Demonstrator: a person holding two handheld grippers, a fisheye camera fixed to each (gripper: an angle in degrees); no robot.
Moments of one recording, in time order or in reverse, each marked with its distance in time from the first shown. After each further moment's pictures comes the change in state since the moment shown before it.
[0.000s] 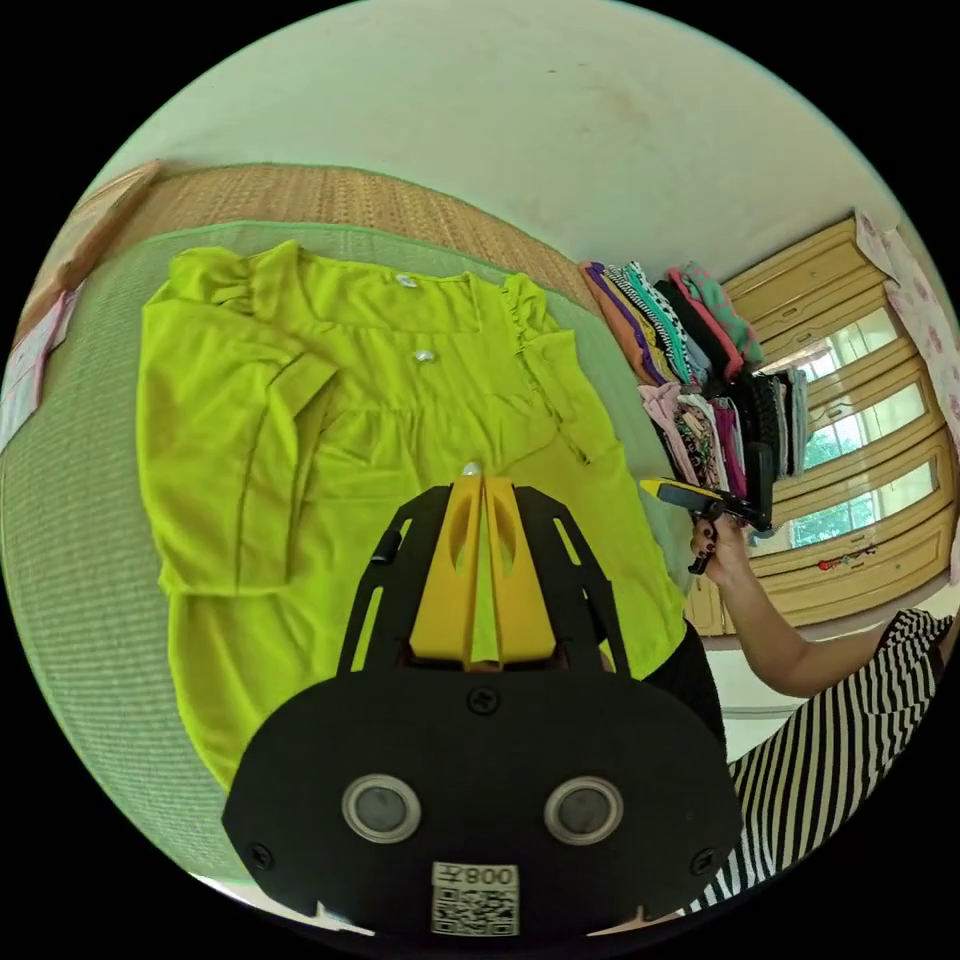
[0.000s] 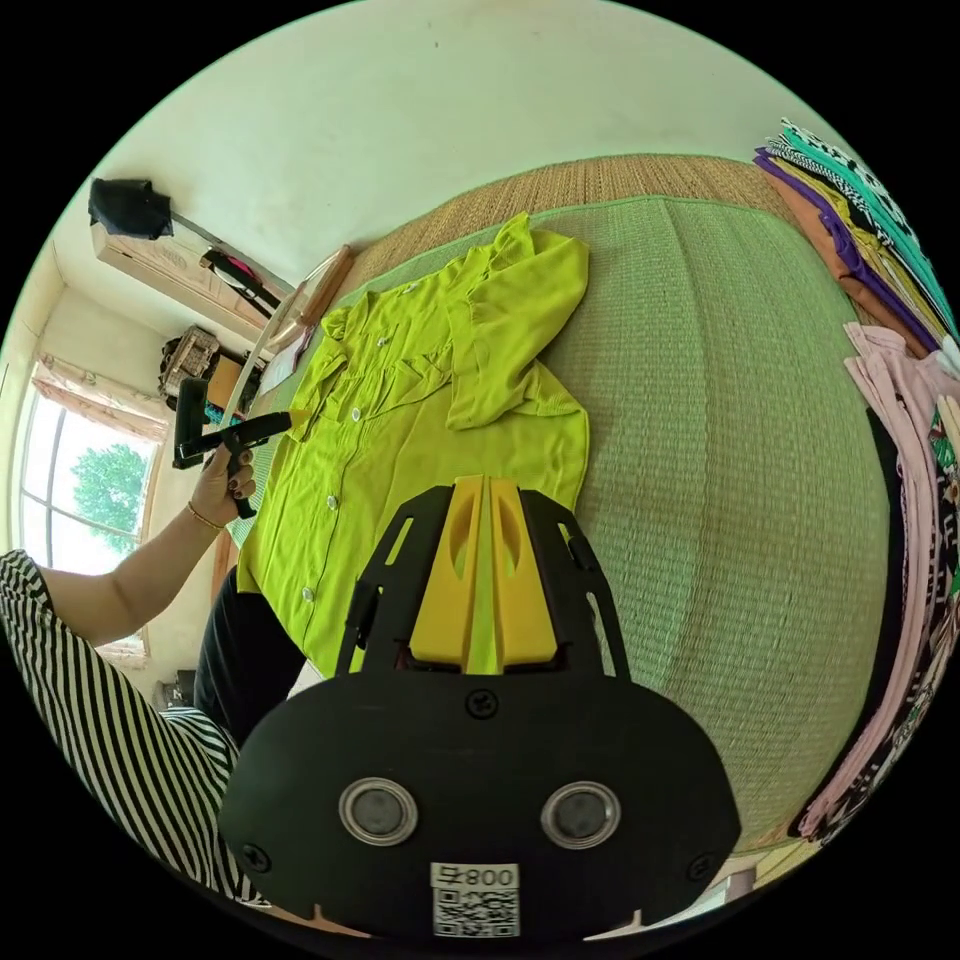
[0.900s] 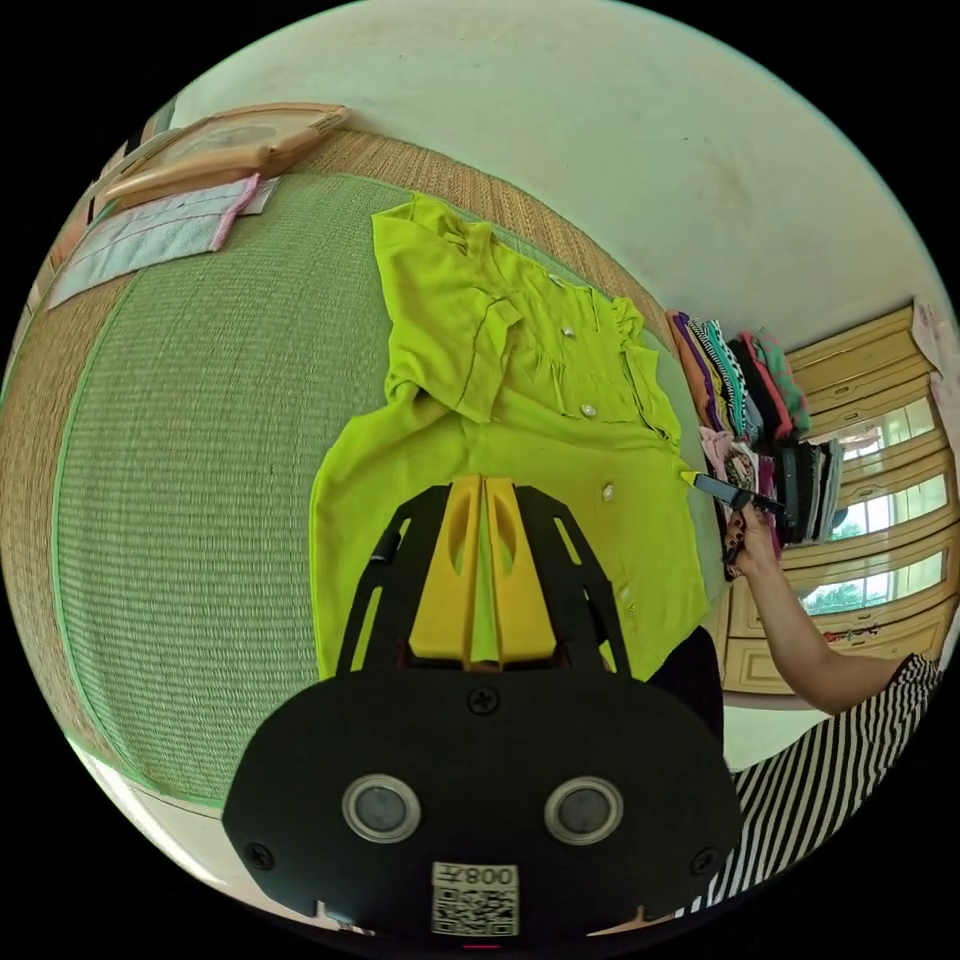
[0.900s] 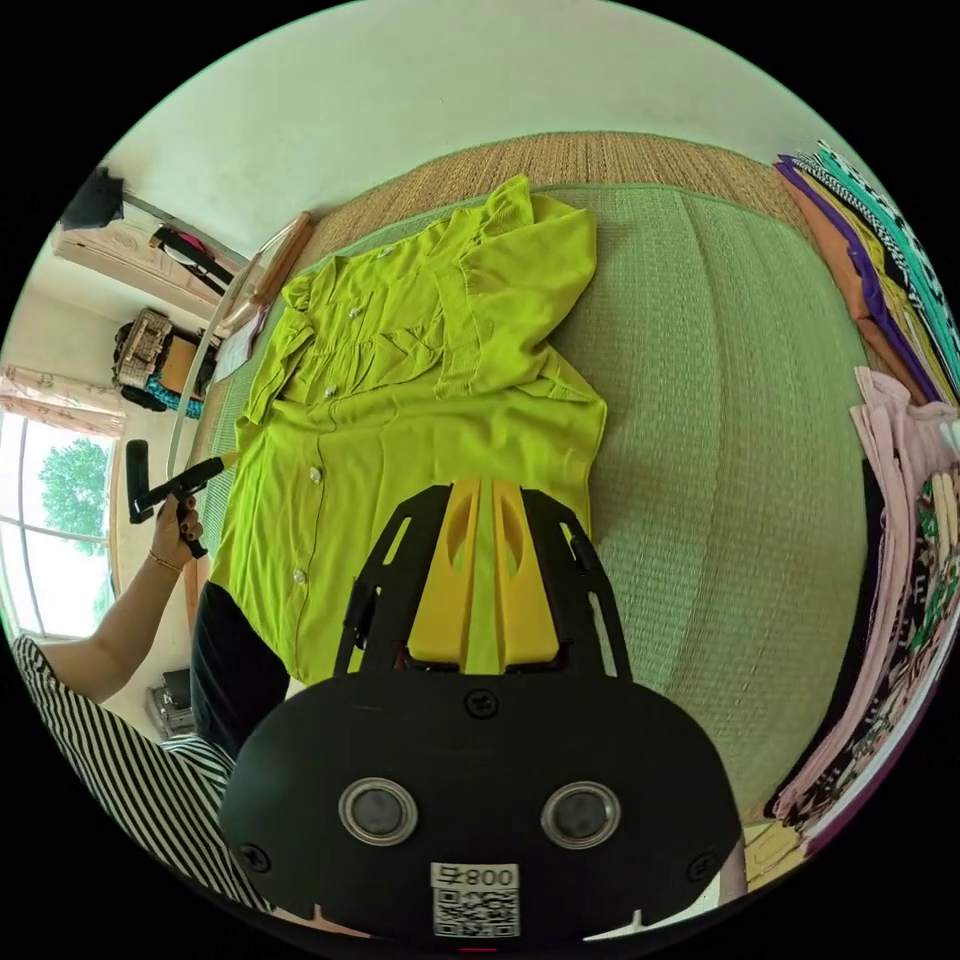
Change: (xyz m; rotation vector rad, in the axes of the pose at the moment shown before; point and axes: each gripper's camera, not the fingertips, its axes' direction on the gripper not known) left arm -0.018 0.192 -0.210 0.045 -0.111 -0.233; right arm -0.033 -0.074 0.013 -0.119 0.120 0.026
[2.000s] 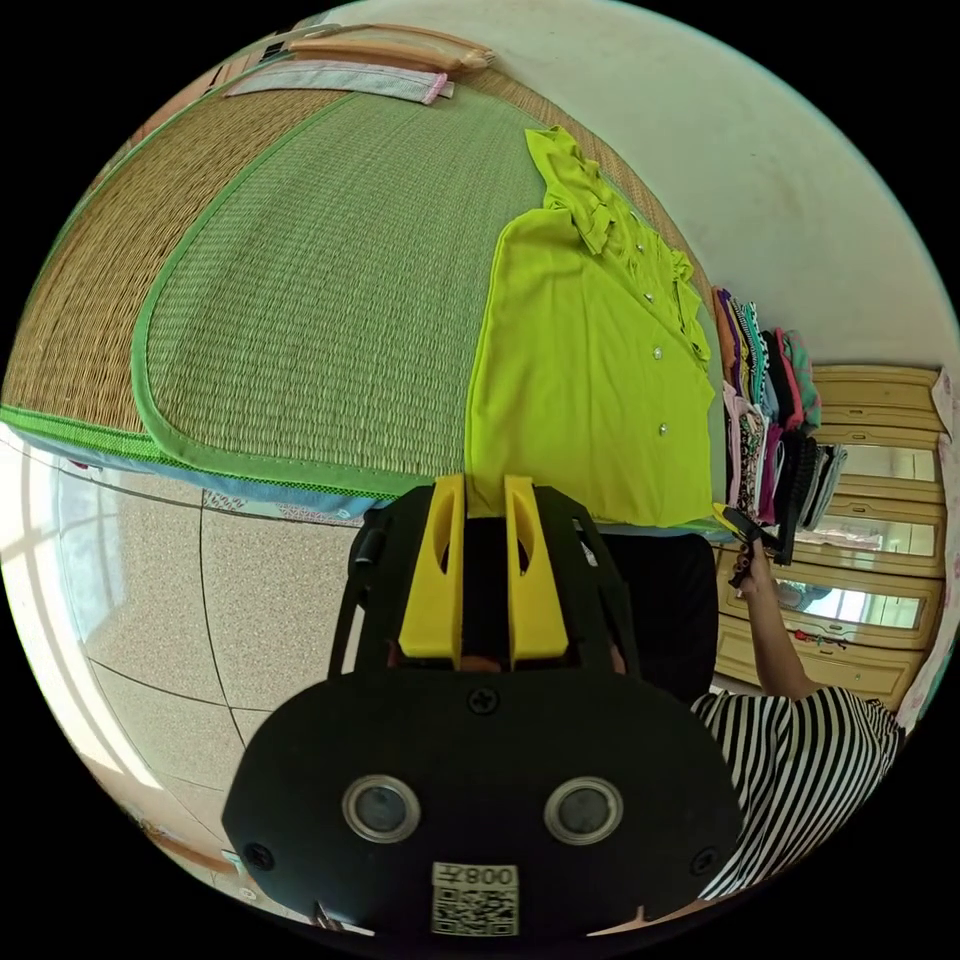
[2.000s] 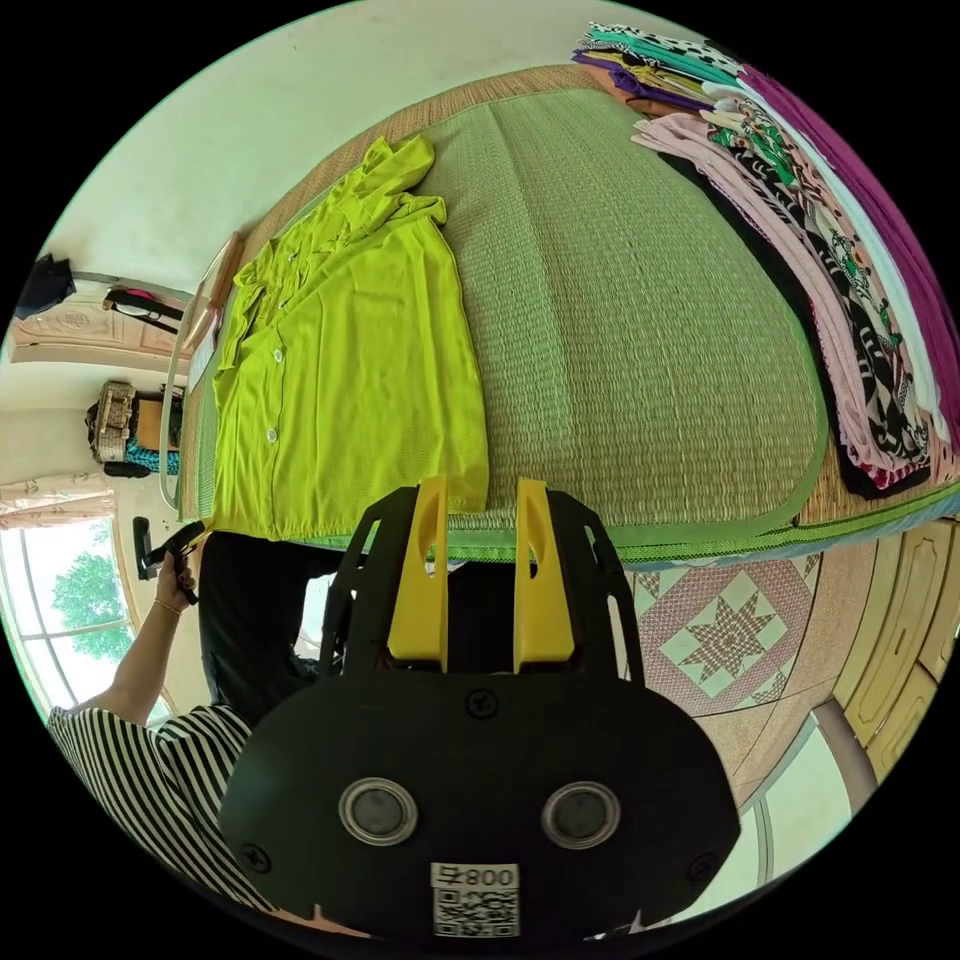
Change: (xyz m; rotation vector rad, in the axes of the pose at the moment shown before) left arm -0.039 0.304 -0.238 -0.168 -0.003 -0.203; right arm 0.003 0.173 -0.068 -0.048 0.010 0.288
